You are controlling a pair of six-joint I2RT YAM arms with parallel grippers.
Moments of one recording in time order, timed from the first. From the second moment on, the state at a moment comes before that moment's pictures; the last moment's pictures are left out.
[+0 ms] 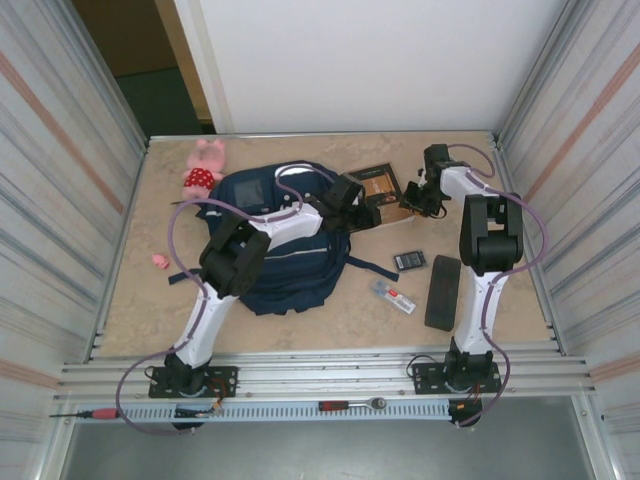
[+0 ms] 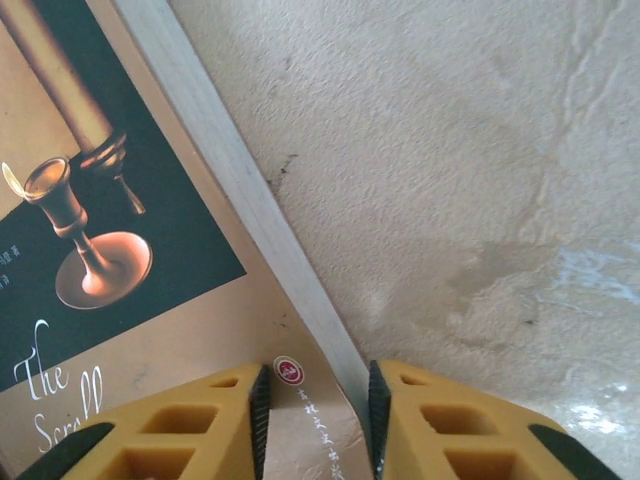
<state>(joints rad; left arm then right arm) -0.75 2.28 1.71 -0.22 0.21 -0.82 0.05 2.13 1.57 -0.70 -0.21 0.38</state>
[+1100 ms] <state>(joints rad) -0.72 2.39 1.83 -0.24 0.21 -0.87 0.02 2.12 1.55 -0.66 -0.26 0.41</state>
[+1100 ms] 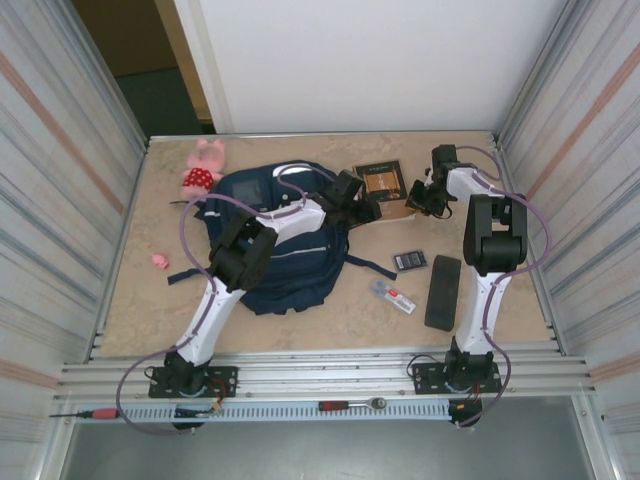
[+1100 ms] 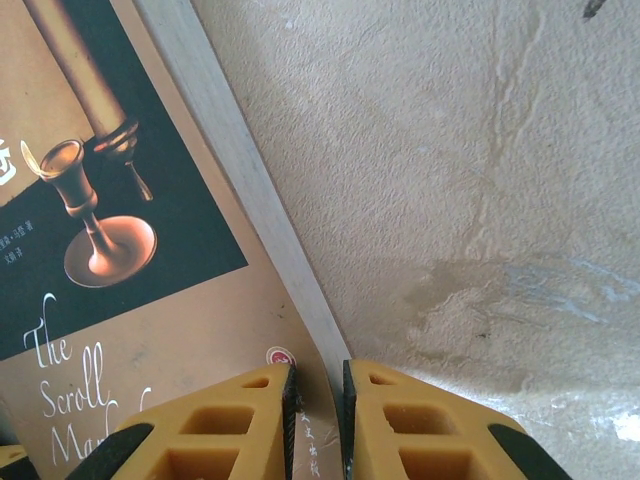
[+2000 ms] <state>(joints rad) -0.68 2.23 1.61 -0.05 0.31 -0.92 0.04 2.01 1.36 -0.62 -0.36 0.49</state>
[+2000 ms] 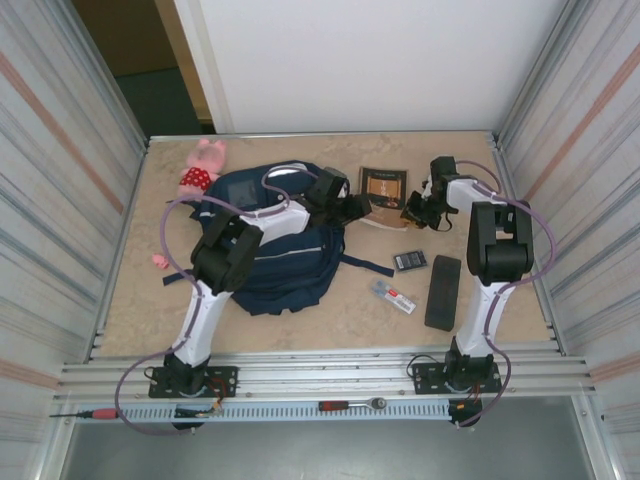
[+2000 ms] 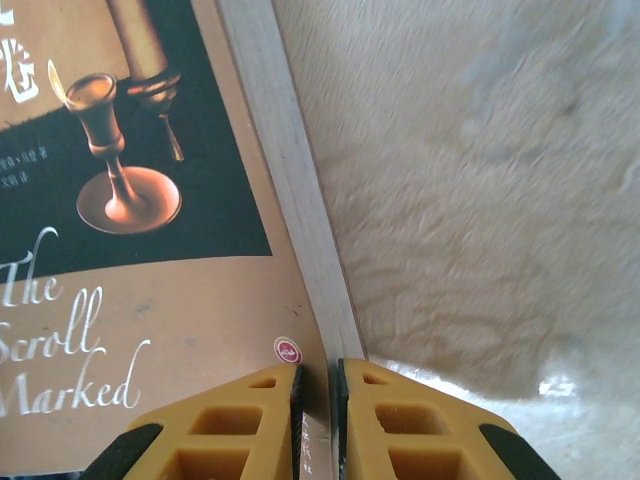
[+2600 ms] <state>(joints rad) -0.68 2.33 1.73 -0.01 0.28 -0.91 0.07 2.00 1.33 -0.64 -0.44 0.52</state>
